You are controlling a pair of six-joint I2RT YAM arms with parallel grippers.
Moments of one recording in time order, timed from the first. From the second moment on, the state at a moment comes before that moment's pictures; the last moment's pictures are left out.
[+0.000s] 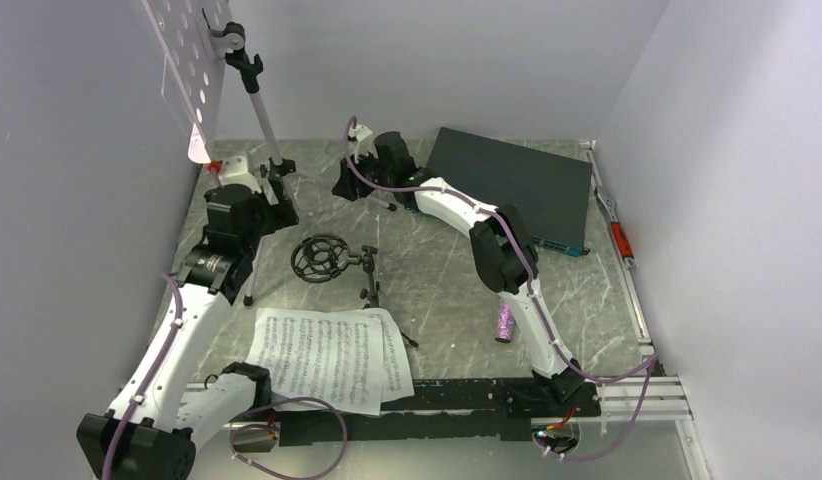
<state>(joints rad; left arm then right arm) -0.23 0.95 0.94 -0.36 -0.30 -0.31 0.64 2.40 2.03 0.00 -0.48 0.15</state>
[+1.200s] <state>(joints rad) 0.27 1.46 1.04 0.62 0.86 -0.50 0.62 2.40 2.00 -0.05 -0.56 0.10</state>
